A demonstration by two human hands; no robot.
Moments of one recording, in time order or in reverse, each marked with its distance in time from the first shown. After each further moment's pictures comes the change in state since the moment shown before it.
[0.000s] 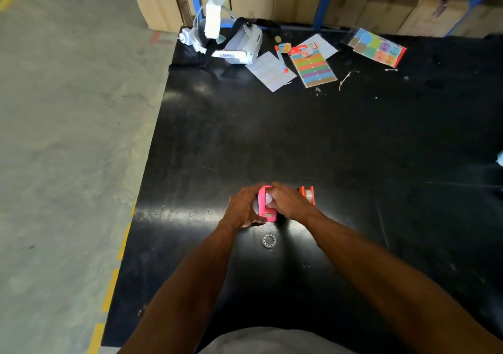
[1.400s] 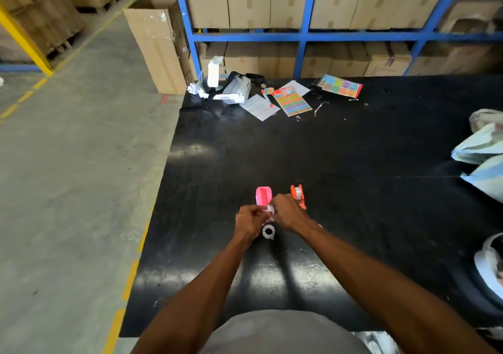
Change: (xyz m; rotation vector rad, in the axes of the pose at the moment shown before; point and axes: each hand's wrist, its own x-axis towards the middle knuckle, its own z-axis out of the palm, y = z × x) left_hand -0.104 0.044 0.039 -0.656 0.308 -0.164; right_hand -0.130 -0.050 0.009 0.196 0.290 0.074
